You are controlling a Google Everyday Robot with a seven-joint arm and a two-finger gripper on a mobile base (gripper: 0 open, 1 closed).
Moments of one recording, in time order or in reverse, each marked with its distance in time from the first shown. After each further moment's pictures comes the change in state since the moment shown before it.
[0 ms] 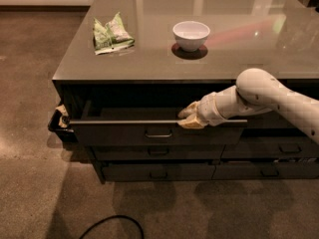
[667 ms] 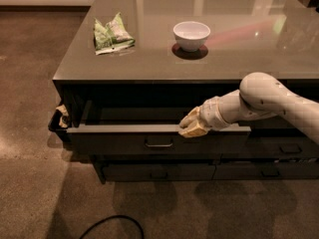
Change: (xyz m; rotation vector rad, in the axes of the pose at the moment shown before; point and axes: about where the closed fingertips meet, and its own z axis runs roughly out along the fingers) arm 0.002 0.020 -0.006 -0.016 -0.003 -0.021
